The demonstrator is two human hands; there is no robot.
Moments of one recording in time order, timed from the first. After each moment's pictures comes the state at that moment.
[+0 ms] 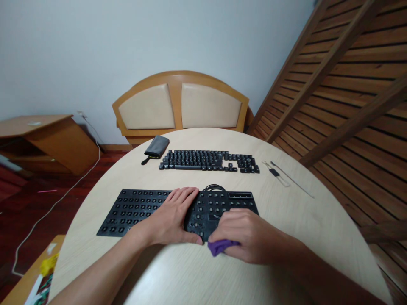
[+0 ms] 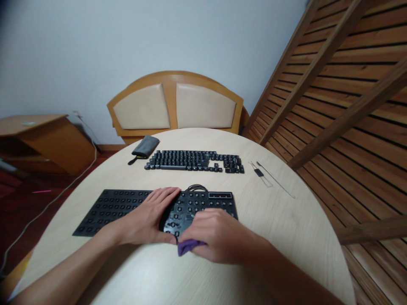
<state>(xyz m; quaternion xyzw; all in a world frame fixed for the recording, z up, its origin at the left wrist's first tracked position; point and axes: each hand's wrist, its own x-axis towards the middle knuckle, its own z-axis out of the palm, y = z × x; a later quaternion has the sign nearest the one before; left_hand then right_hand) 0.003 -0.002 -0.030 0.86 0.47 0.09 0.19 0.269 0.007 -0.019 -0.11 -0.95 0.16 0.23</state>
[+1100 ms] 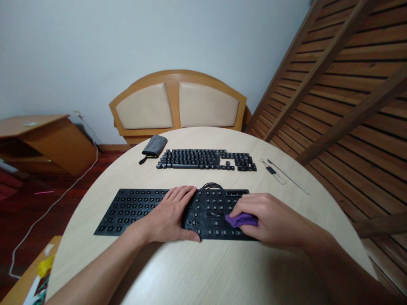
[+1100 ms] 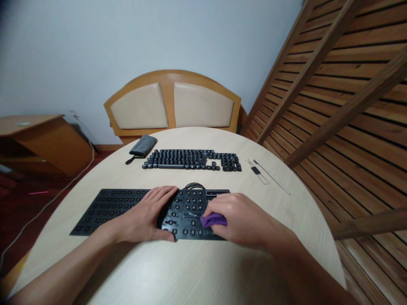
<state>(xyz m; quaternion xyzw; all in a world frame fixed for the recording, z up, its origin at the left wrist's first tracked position) 0.003 -0.002 -0.029 0.86 0.47 0.09 0.19 0.308 0.015 0.010 -0.29 -0.92 0.21 0.15</state>
